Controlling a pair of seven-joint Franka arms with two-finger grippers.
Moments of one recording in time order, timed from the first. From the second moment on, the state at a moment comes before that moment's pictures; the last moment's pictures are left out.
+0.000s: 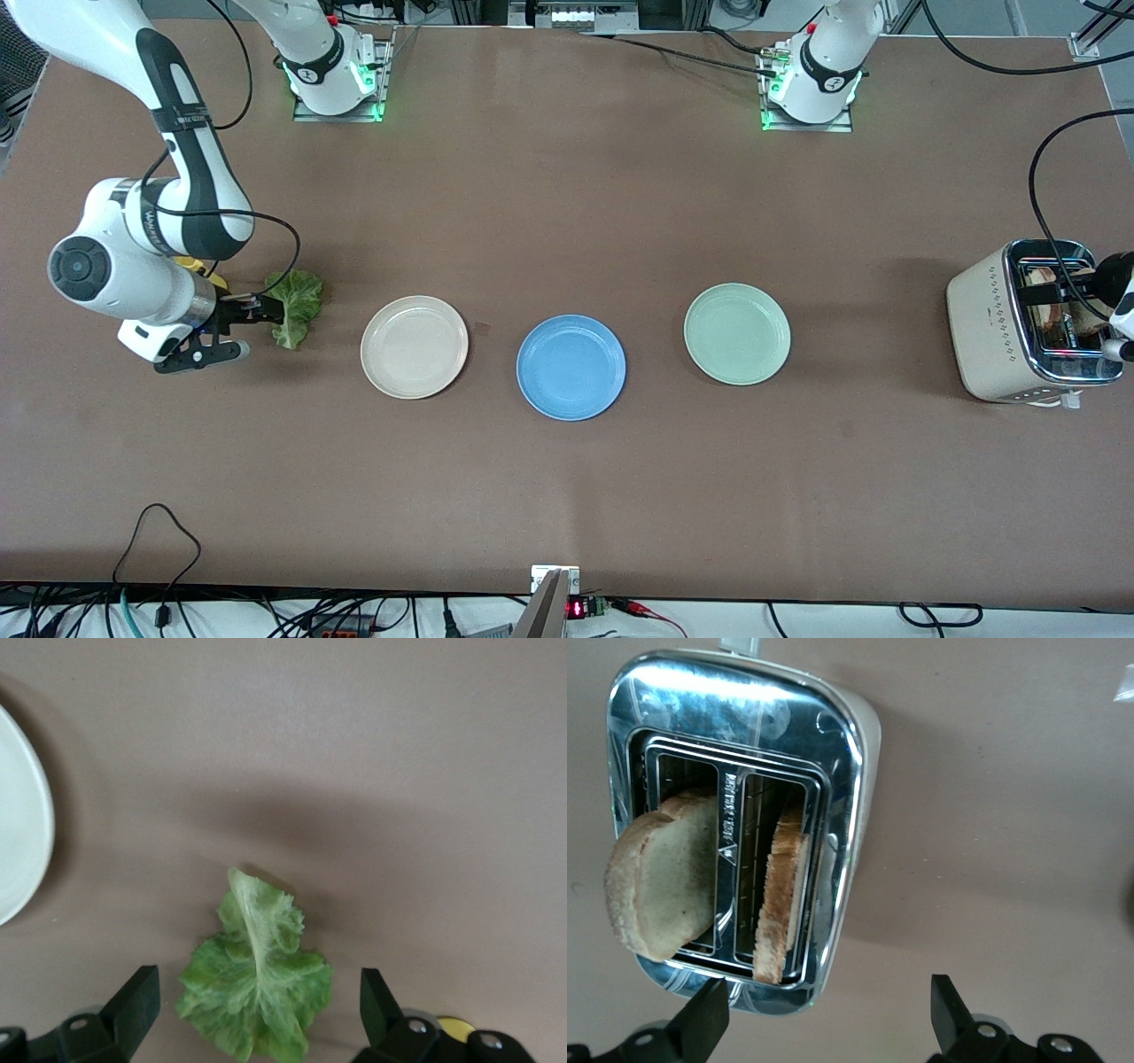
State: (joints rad) left arm 0.39 0.37 -0.11 -1.58 0.18 1.66 0.03; right arm 0.03 0.37 -0.04 -1.98 -0.01 2.25 -0.24
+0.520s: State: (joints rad) left arm 0.44 0.42 -0.11 -1.57 0.18 1.68 0.11; right arm 0.03 0.34 -0.04 -2.00 -0.01 2.25 -0.24
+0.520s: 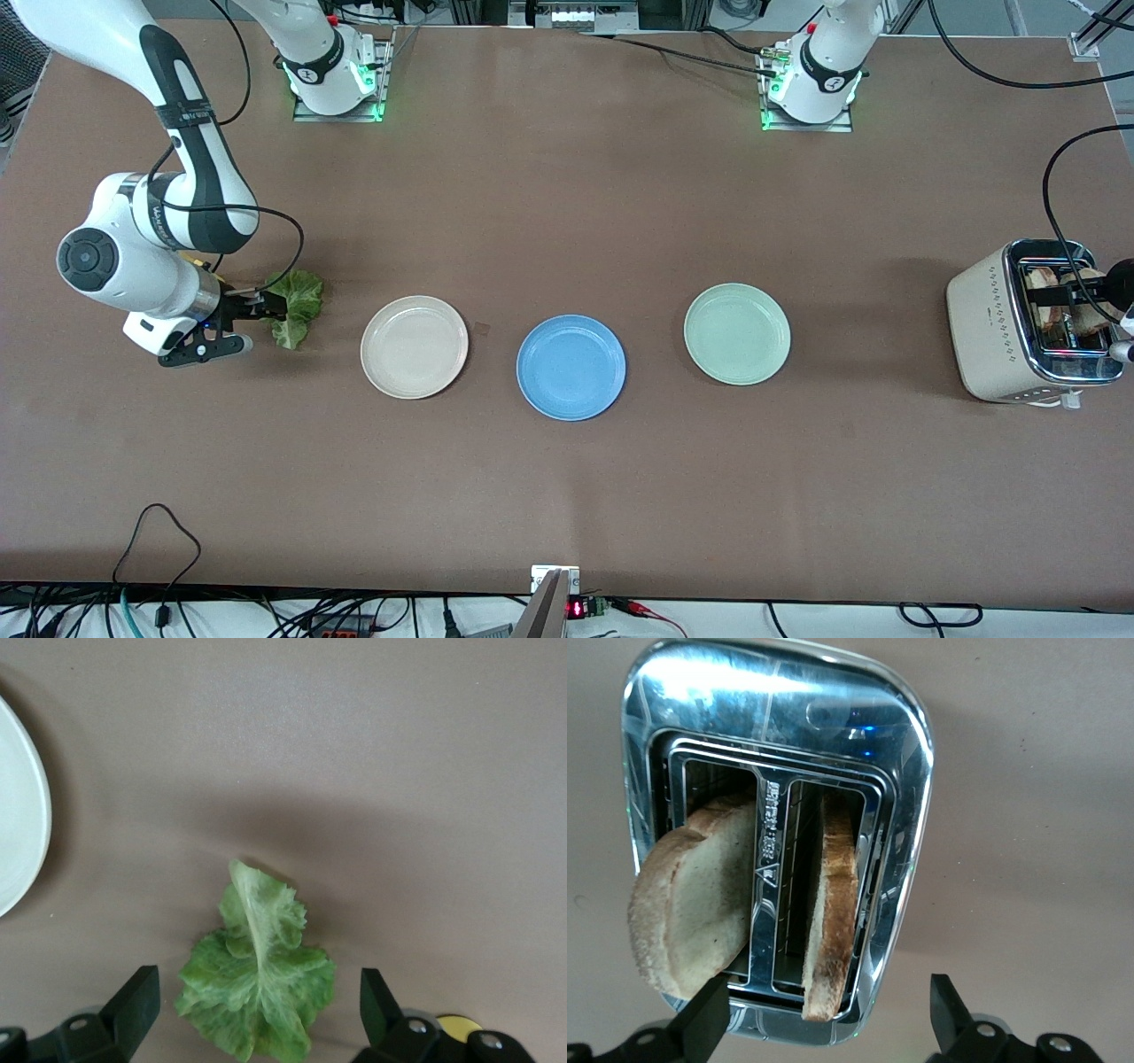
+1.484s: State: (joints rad) left arm 0.46 0.45 -0.11 -1.57 0.18 1.68 0.11; right arm 0.02 0.32 -0.04 -1.97 -0.01 2.11 -0.24
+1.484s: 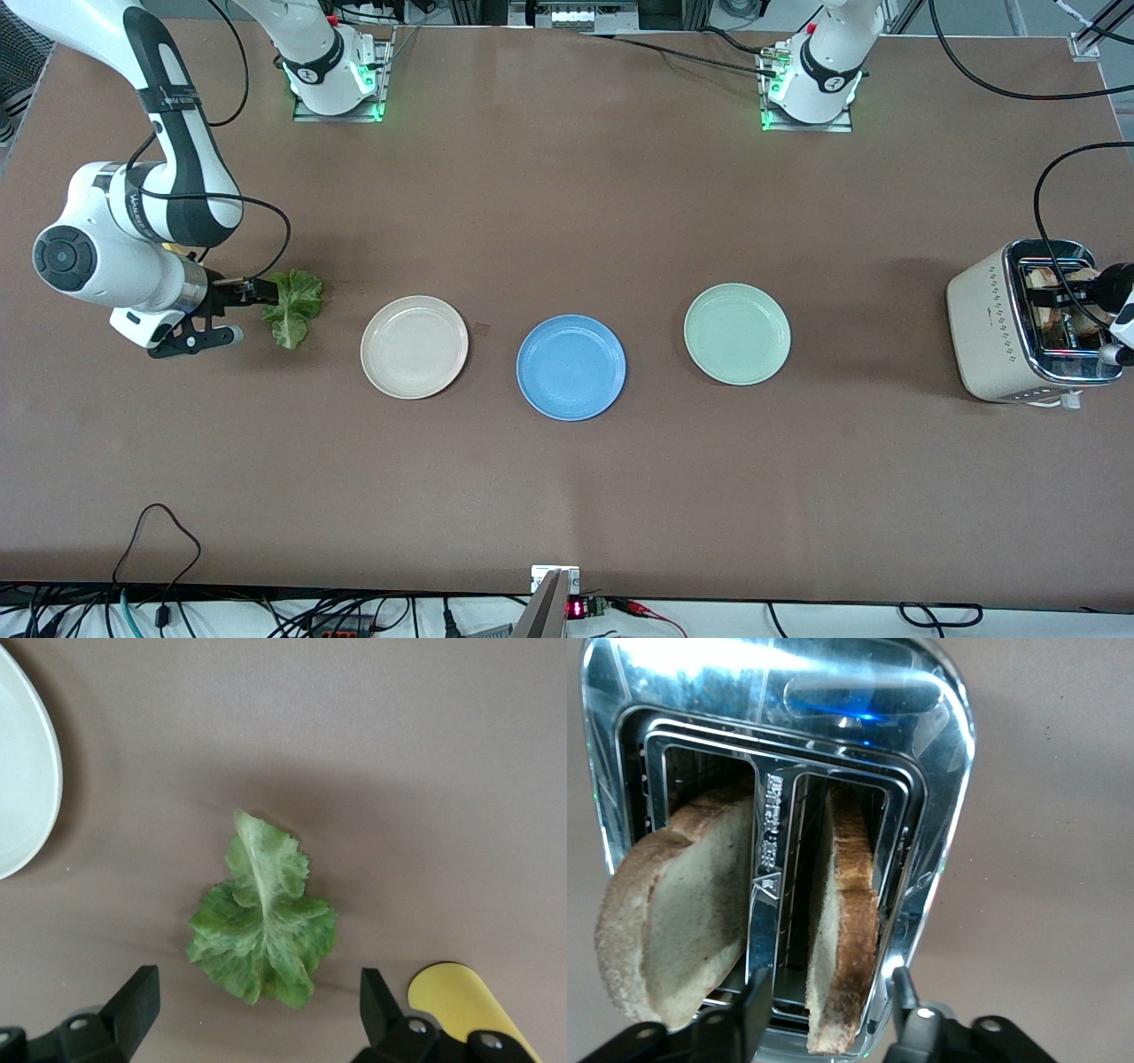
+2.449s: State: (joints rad) left arm 0.48 0.43 -0.12 -1.34 0.18 1.44 0.31; right arm 0.02 0.35 -0.04 -1.97 -0.01 2.11 -0.24
